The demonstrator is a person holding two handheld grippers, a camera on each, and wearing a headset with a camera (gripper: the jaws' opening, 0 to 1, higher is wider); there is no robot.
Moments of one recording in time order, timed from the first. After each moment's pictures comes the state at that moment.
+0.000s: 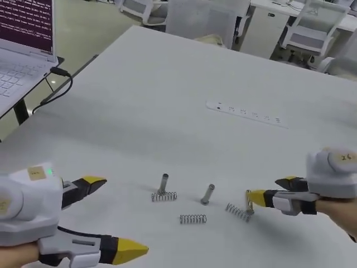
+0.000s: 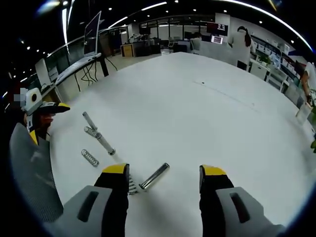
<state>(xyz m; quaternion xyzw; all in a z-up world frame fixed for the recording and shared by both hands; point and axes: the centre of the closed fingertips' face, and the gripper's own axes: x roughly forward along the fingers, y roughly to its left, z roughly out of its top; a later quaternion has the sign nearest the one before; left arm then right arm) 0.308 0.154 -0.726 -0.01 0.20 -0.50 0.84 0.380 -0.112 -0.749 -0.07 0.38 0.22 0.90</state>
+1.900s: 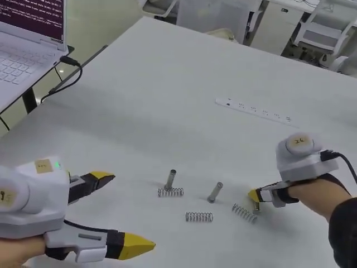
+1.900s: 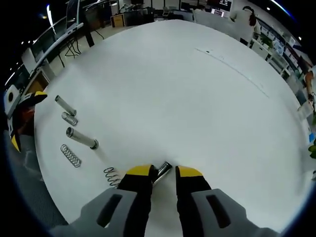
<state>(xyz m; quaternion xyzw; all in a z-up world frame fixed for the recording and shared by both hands) 0.307 0.153 -0.729 -0.03 0.20 -0.50 0.84 0.390 -0.105 -0.797 -0.12 0.51 0.18 0.83</state>
